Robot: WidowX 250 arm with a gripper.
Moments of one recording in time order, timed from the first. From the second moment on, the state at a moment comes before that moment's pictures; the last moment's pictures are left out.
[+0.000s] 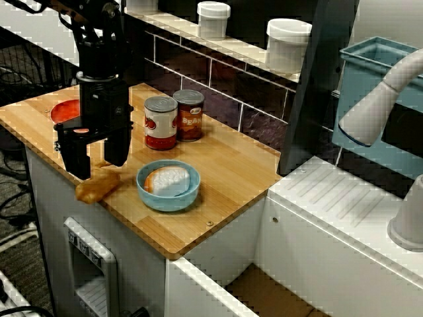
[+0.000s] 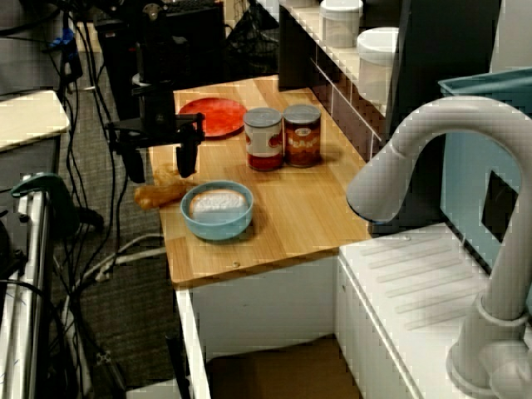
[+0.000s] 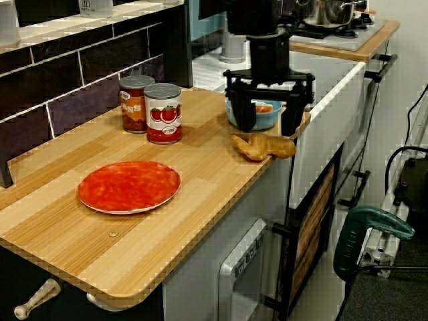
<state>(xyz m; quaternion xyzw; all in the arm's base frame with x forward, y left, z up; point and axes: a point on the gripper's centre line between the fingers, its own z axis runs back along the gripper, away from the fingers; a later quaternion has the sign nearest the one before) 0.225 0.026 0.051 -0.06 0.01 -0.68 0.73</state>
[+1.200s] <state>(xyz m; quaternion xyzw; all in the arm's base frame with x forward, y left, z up) 0.227 0.037 0.049 -0.09 0.02 -0.68 0.73</state>
